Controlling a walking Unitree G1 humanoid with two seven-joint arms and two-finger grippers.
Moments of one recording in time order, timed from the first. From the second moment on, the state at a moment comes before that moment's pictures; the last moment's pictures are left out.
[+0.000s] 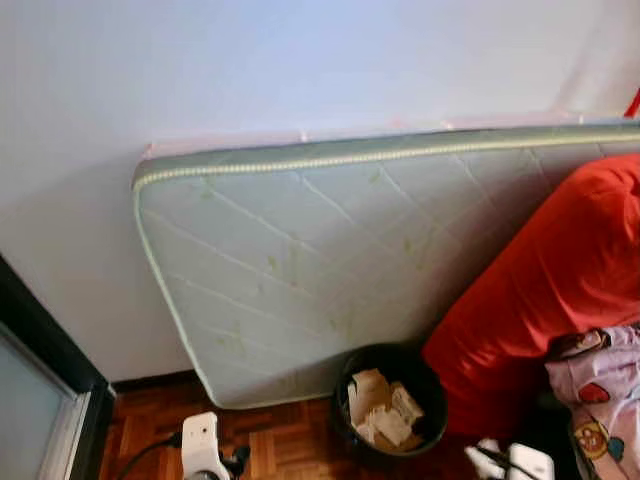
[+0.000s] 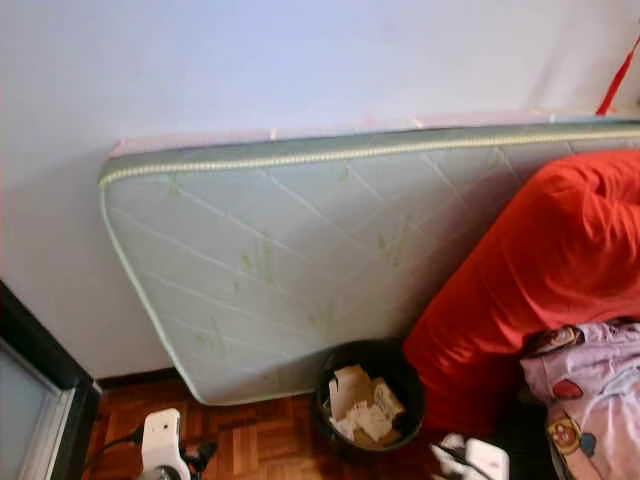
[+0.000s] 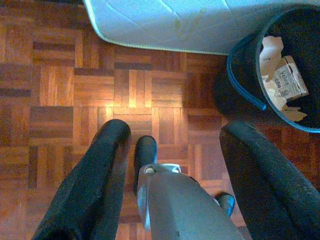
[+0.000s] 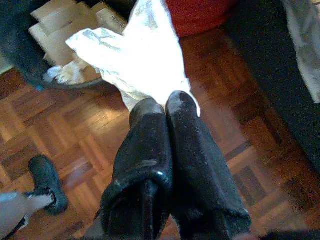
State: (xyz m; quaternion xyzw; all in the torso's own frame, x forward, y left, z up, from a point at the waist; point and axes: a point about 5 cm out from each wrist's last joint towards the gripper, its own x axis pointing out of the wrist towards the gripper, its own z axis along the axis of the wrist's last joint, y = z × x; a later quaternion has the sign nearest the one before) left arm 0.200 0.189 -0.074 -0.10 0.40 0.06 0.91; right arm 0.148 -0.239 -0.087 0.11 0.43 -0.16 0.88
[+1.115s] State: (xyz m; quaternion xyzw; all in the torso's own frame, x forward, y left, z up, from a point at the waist) left arm 0.196 0.198 -0.075 -0.09 0.41 0.07 0.91; right arm 0.175 -0.198 -0.083 0.13 0.40 -0.09 0.90
